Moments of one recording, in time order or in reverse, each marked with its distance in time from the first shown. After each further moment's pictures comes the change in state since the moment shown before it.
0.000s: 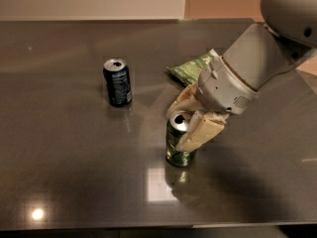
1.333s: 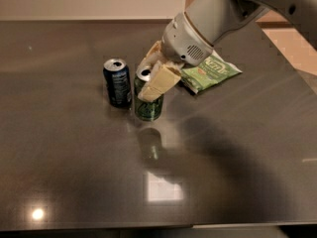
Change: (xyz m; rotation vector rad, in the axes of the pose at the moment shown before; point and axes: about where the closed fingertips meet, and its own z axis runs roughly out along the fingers) arm -0.062 -0.109 -0.002 0.091 -0.099 0.041
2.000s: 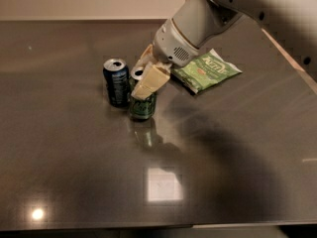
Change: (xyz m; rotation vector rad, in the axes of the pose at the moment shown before) arm 0.007 -0.032 0.030 -0.007 0.005 0.048
